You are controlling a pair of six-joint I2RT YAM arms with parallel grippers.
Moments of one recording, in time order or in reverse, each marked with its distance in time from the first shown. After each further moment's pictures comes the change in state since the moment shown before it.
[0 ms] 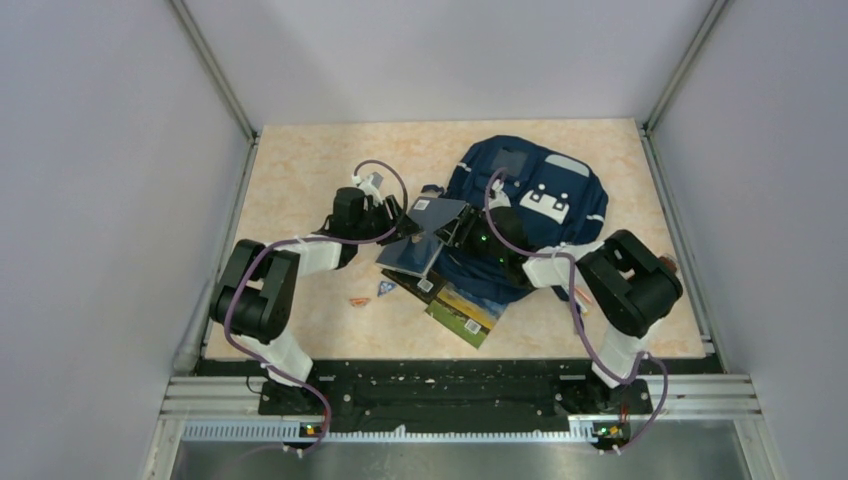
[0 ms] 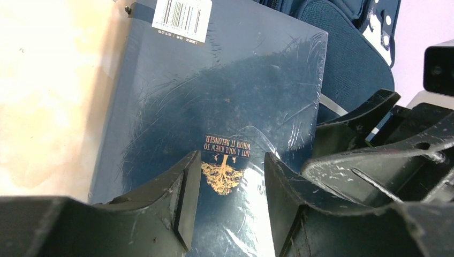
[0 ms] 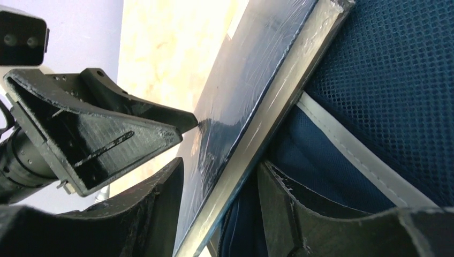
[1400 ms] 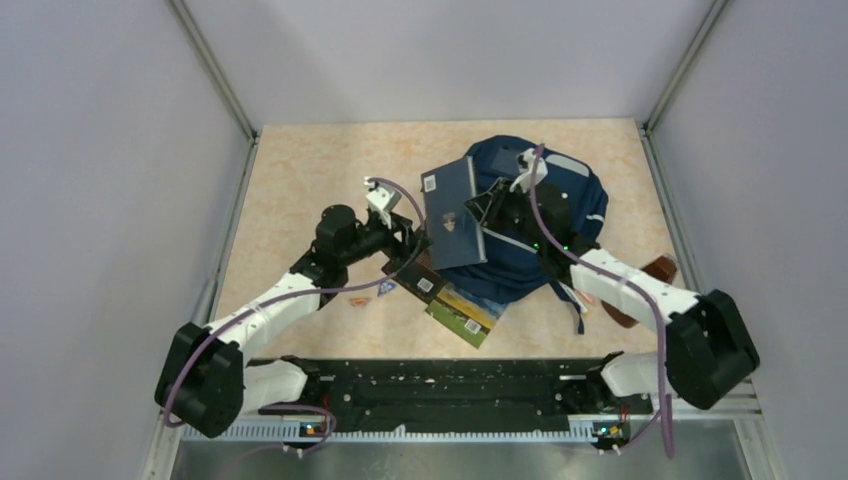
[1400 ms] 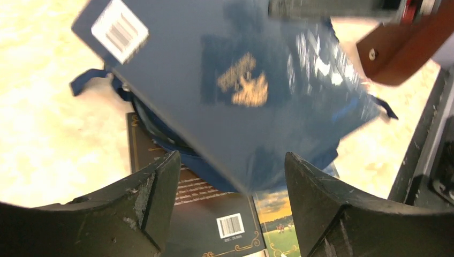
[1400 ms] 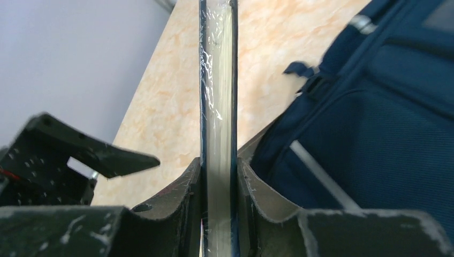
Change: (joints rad) left arm -0.152 -0.508 -0.145 -0.032 -0.032 0.525; right arm -0.048 -0.393 0.043 -0.251 0.028 -0.284
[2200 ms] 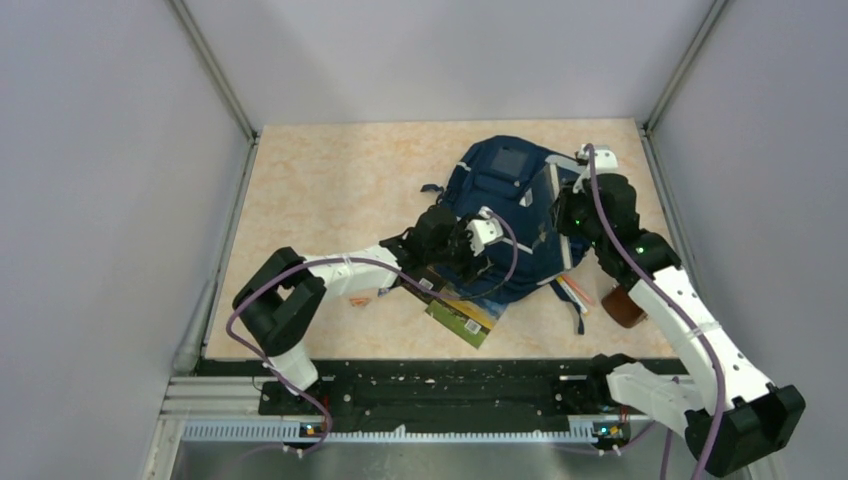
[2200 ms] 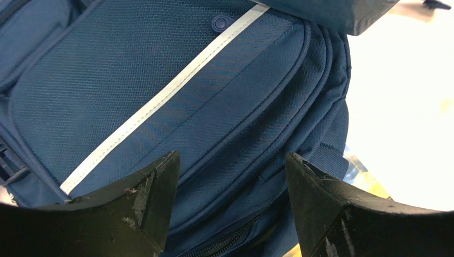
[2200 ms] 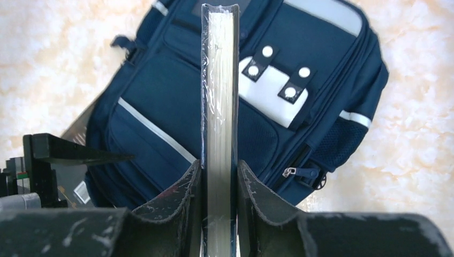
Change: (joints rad) left arm -0.369 0.509 0.333 -0.105 -0.110 0.421; right arm -0.229 -0.390 0.193 -0.840 0.222 -0.402
